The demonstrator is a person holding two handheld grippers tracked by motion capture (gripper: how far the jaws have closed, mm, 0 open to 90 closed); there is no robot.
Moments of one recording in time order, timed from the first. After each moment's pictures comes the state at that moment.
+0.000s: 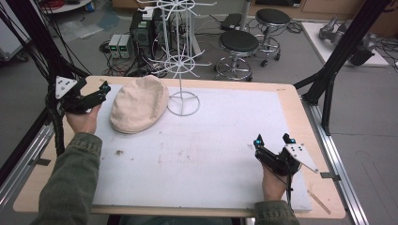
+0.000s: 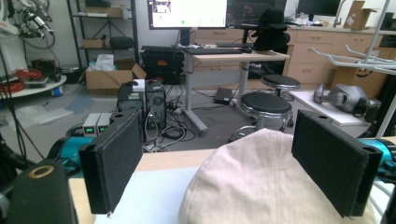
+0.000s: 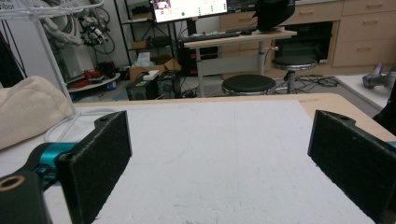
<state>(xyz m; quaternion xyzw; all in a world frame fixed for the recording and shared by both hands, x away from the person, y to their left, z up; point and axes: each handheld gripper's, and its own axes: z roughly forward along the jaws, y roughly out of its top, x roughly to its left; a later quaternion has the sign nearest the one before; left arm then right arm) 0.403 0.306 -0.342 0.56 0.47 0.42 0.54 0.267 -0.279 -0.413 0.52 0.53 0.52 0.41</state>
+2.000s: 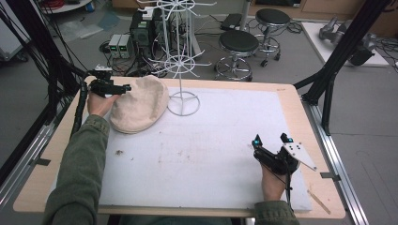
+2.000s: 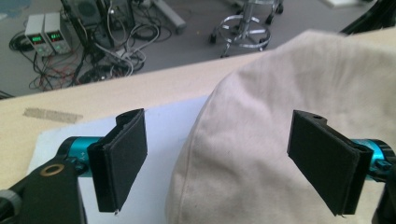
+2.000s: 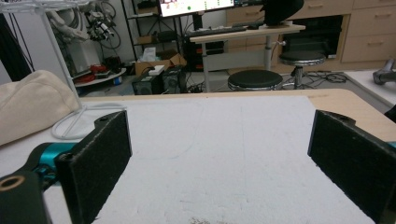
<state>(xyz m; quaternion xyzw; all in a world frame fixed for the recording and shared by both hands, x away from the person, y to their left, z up) 0.528 0.295 -0.389 0.72 0.52 0.25 0.39 0.271 -0.278 -0.415 0.52 0.54 0.53 0.39</state>
